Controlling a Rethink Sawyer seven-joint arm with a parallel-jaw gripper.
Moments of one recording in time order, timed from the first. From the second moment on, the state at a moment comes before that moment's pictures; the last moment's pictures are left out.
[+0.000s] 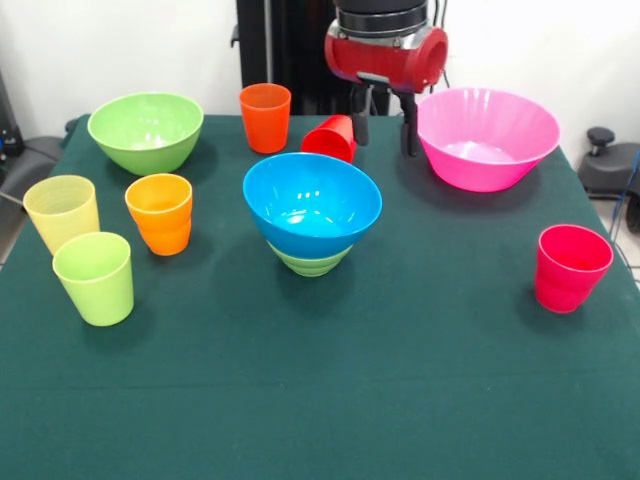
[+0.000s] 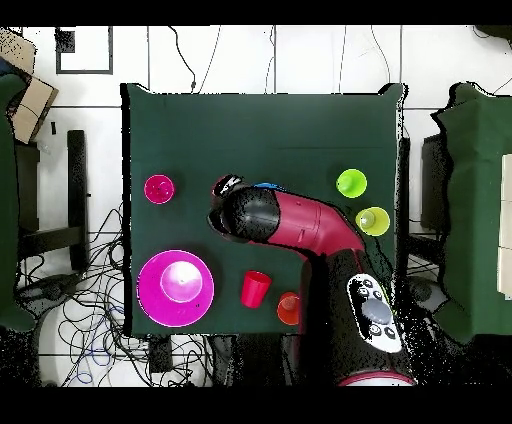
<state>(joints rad) -0.35 -0.80 0.17 1.81 0.03 0.49 2.21</state>
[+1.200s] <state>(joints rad) -0.29 -0.81 0.11 1.85 0.06 0.49 2.21</state>
